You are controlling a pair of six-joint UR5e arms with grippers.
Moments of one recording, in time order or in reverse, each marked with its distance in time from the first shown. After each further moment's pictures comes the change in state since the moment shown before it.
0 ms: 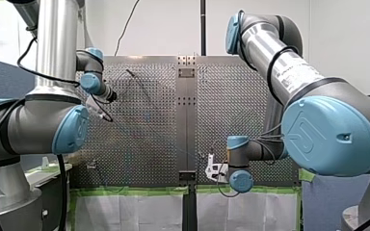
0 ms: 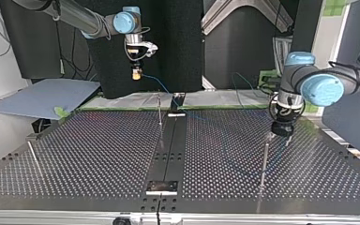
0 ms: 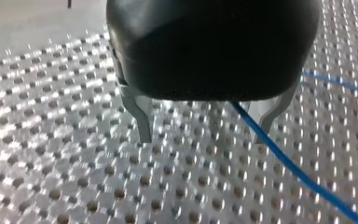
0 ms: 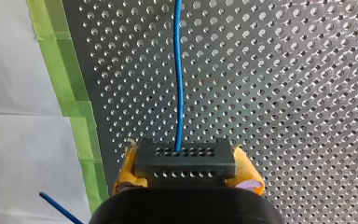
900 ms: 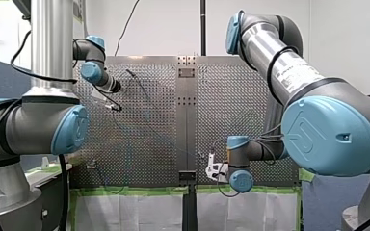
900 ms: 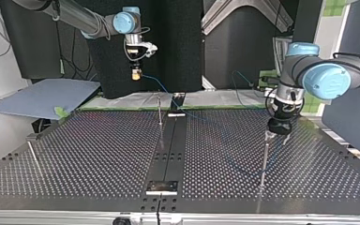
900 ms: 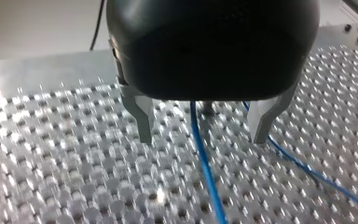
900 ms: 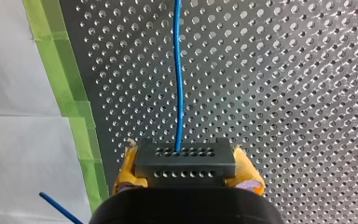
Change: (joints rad) left arm -0.036 0.108 -0.004 -0.083 0.008 -0.200; right arm -0.003 0.000 0.000 -0.003 0.001 0.013
